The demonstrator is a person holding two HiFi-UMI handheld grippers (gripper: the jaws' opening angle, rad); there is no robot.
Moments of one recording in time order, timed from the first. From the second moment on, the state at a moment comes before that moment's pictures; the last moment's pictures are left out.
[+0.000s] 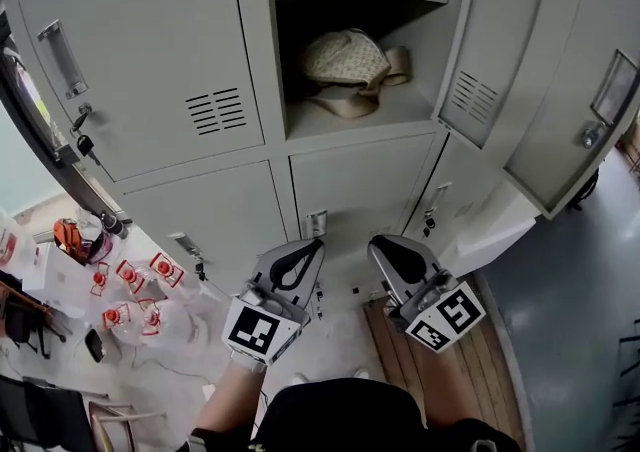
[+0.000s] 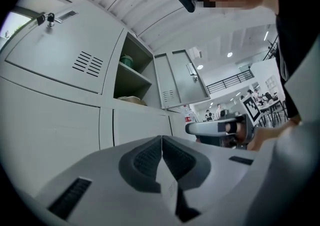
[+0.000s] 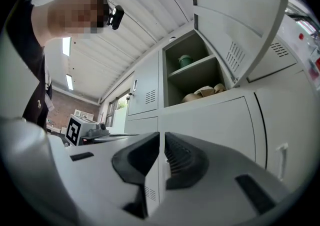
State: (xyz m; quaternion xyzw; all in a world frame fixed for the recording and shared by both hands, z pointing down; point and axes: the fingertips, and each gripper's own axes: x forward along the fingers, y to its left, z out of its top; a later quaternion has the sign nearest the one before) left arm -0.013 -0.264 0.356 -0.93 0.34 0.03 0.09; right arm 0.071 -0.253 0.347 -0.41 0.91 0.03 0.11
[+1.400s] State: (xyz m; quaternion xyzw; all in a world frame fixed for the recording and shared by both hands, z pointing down) left arm -0.018 -0.262 0.359 -0.93 0.35 0.04 0.09; right arm 0.076 -0.243 0.361 -0.45 0.89 0.05 0.06
